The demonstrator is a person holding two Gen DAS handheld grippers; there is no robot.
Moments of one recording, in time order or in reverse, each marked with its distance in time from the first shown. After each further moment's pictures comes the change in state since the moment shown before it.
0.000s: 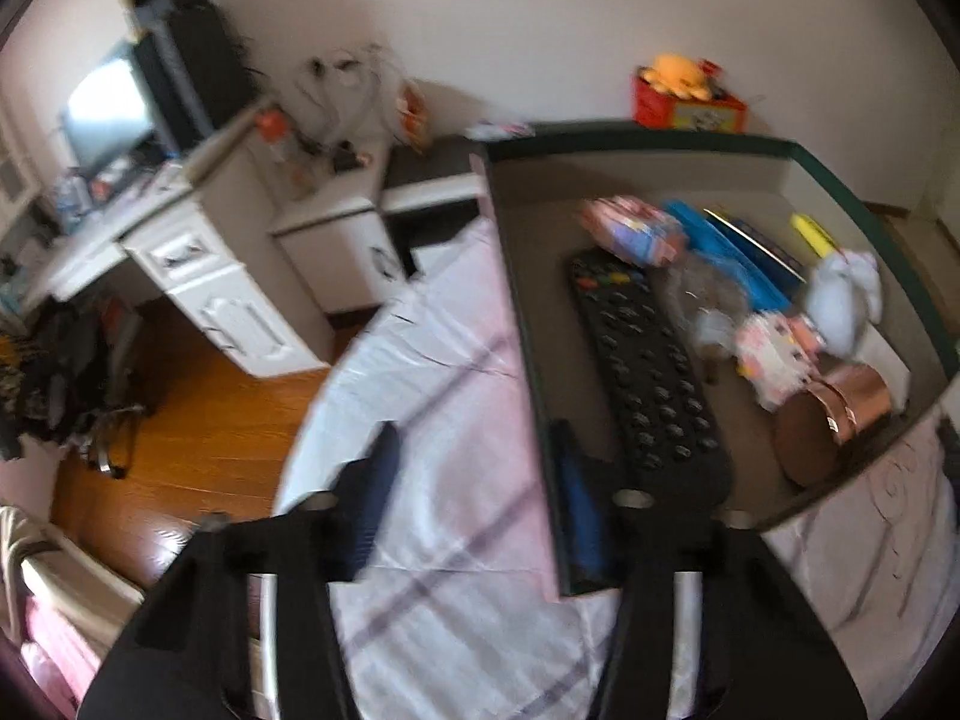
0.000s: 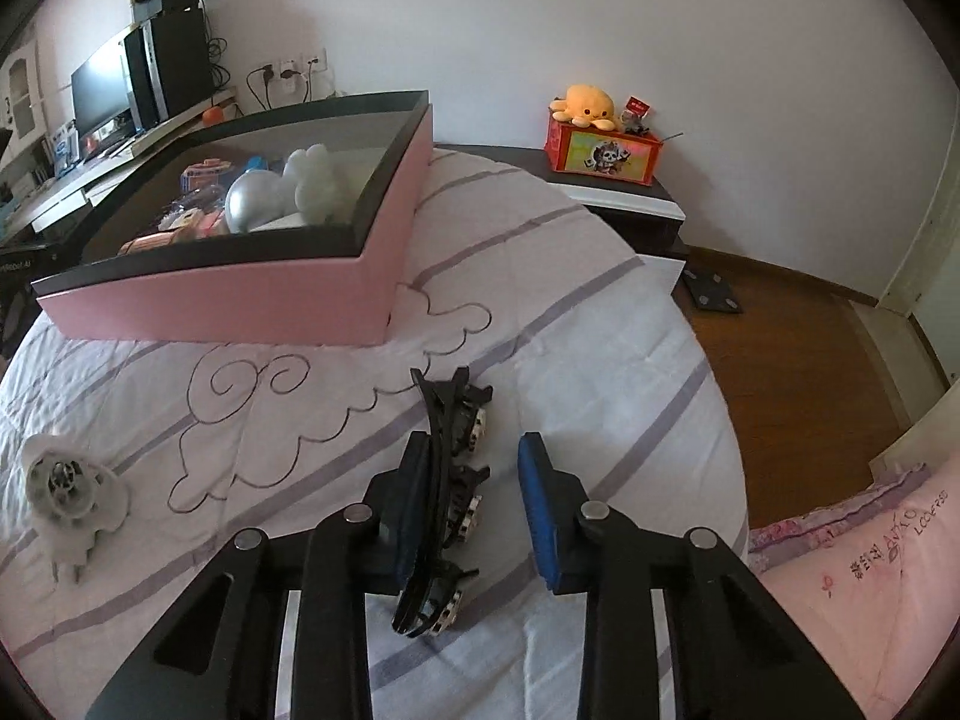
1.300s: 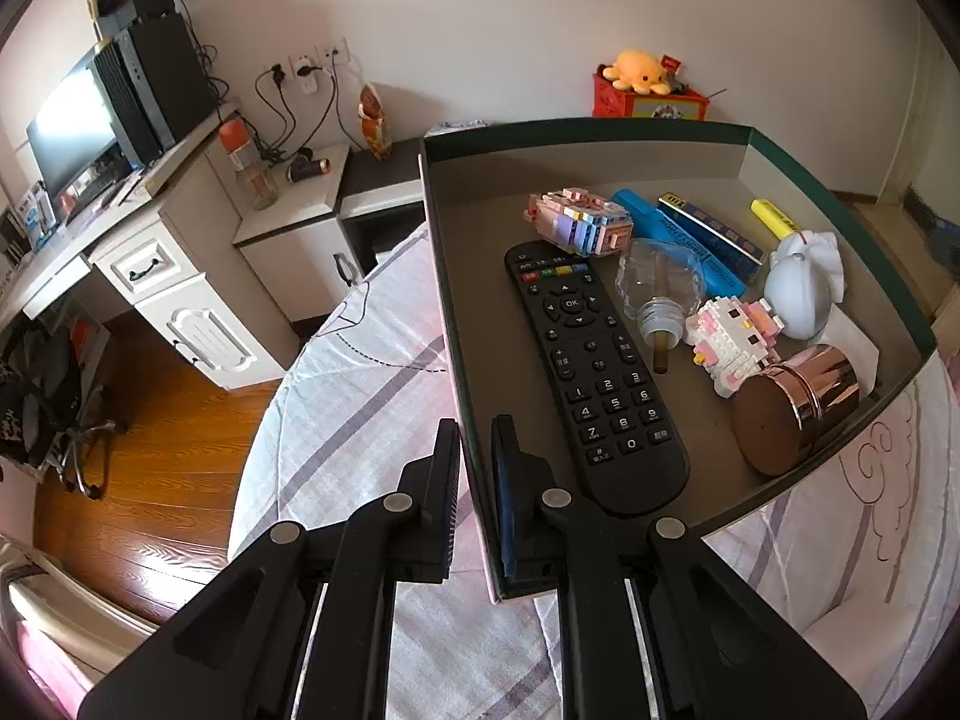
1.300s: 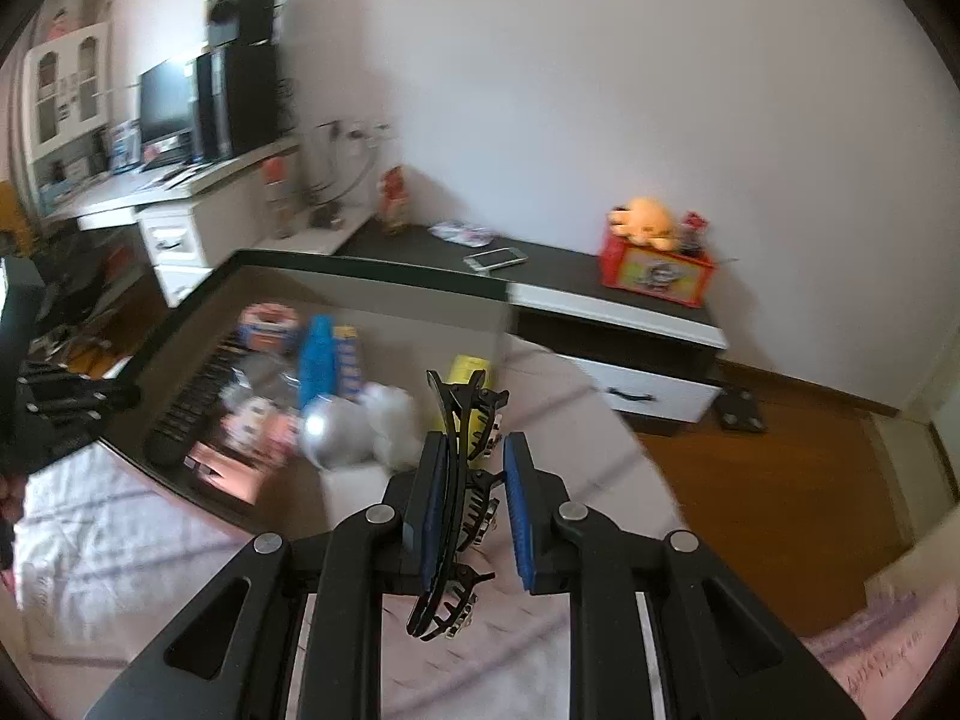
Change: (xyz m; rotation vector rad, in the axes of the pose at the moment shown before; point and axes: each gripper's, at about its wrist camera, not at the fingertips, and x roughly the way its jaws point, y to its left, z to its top) left arm 0.005 -0.011 0.000 0.030 -0.014 -0.049; right arm -0.011 0.054 0.123 -0.169 -0.136 0.122
